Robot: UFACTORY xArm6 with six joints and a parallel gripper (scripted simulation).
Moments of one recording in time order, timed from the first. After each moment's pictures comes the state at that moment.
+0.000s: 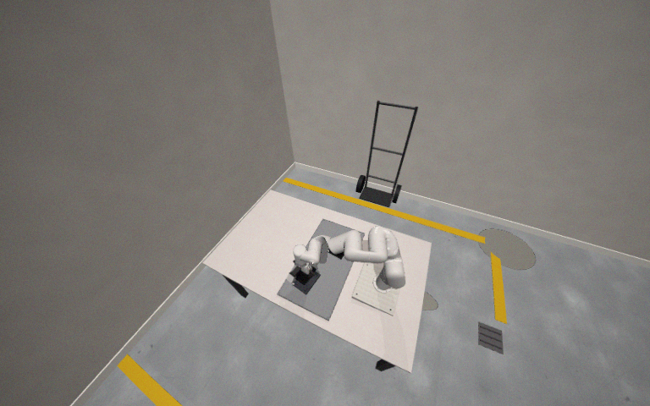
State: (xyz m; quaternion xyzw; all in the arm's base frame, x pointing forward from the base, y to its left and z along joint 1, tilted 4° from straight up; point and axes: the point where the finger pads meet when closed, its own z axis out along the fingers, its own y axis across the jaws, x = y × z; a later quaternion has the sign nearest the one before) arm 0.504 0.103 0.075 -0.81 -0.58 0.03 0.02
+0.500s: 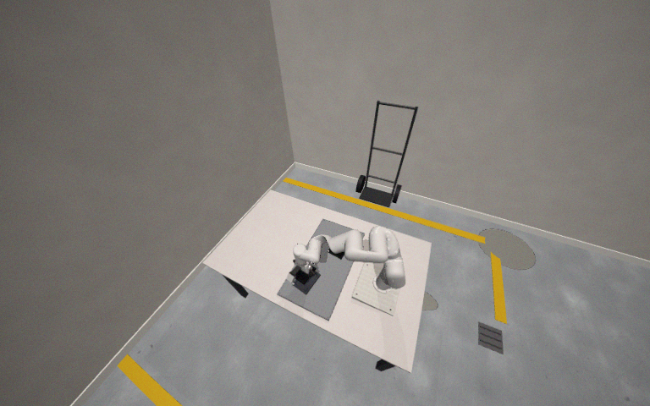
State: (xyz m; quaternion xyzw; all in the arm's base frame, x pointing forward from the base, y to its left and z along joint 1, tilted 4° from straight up) arm 0.504 0.102 0.082 -0.81 -0.59 0.03 0.02
